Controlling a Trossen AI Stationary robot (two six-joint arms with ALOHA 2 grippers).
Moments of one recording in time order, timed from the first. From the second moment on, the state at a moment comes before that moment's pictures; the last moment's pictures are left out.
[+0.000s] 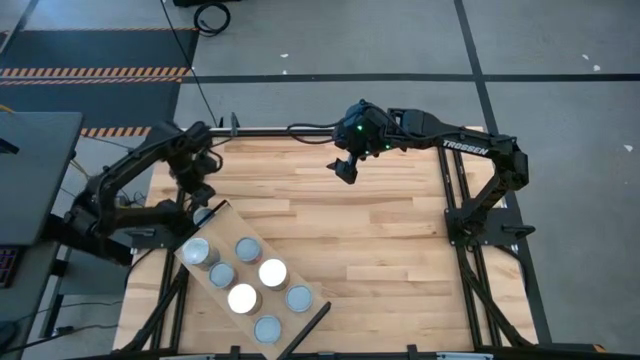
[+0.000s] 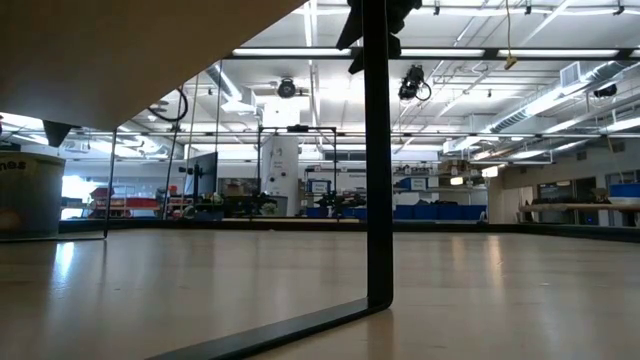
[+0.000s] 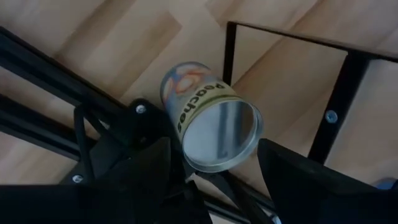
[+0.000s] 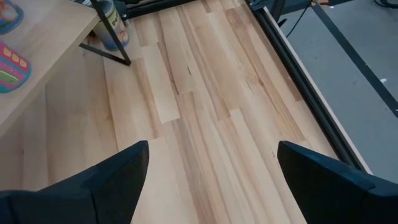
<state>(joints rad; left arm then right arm) 0.99 1.11 0.89 -1.57 0.26 0.24 -0.25 1.62 1.71 -0.87 0.00 0.08</state>
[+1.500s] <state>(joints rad) 0.98 1.43 0.89 -1.57 0.27 0.15 -0.29 1.62 1.71 -0.92 -0.03 0.00</state>
